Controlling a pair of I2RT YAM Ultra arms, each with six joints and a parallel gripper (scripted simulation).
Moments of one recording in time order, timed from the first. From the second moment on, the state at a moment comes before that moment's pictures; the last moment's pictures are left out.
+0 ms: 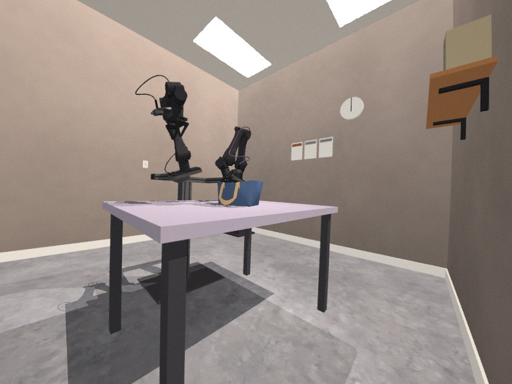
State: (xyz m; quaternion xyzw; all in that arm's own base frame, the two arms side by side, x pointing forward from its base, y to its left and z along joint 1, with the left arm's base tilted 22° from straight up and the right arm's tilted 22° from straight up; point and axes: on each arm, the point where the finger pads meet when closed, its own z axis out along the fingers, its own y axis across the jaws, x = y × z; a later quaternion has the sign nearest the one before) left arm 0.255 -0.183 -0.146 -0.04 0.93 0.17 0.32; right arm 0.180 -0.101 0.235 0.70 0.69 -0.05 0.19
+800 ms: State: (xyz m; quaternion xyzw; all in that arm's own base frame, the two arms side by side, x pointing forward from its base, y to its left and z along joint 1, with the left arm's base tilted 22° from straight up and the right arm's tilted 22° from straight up) left arm 0.255 -0.183 -0.145 -0.04 0.93 0.17 0.32; right arm 0.180 -0.101 0.235 0.70 0.69 -0.05 0.19
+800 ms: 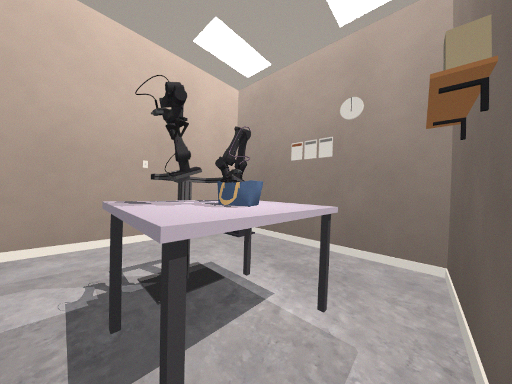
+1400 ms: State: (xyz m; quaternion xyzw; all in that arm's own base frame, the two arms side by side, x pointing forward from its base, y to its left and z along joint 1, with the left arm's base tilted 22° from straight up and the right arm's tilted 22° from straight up) left arm 0.250 -0.202 -0.100 -0.04 0.93 0.17 0.32; right arm 0.180 -0.101 0.235 0.70 0.69 -0.05 0.19
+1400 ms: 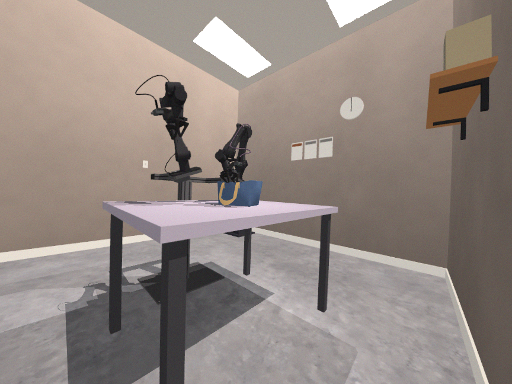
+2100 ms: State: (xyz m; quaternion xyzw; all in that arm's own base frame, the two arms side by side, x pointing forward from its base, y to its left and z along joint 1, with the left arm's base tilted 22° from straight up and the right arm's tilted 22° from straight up) left arm 0.242 -0.217 -0.053 -0.04 0.93 0.17 0.32; right arm 0.180 -0.101 0.235 0.70 0.69 -0.05 0.19
